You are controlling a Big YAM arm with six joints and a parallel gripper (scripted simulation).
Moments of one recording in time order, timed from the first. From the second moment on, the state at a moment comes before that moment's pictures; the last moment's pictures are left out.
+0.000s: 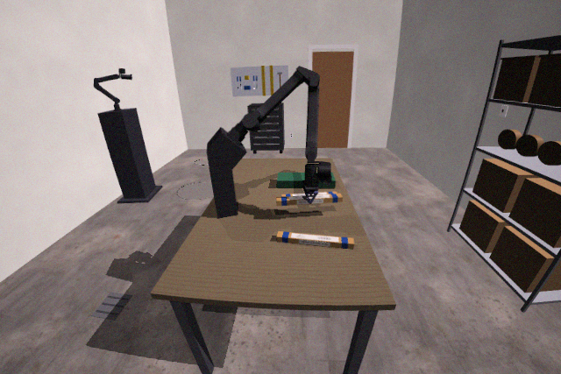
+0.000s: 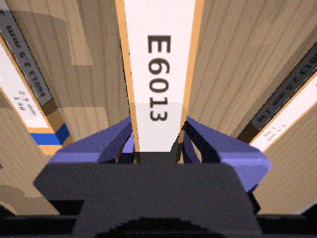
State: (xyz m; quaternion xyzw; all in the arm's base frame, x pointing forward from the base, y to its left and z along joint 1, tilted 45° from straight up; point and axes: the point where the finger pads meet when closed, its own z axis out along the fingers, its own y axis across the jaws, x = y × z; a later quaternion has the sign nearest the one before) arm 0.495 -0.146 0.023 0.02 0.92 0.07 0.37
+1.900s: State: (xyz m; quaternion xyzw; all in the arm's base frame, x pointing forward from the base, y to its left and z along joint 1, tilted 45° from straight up) arm 0.541 -0.136 -0.023 0.02 0.92 0.08 0.37
